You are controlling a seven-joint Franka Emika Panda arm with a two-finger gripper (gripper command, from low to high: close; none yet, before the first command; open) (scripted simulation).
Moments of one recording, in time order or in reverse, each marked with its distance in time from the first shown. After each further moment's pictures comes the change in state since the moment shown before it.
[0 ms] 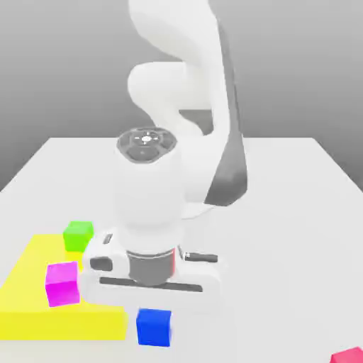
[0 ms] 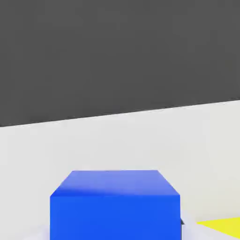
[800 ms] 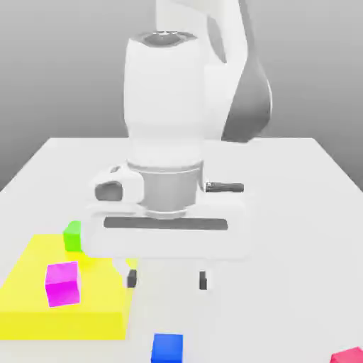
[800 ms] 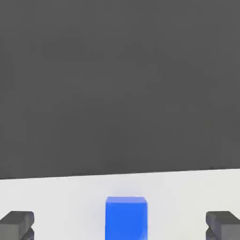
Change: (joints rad) arm 0.068 0.005 0.079 0.046 0.001 0.053 -0.085
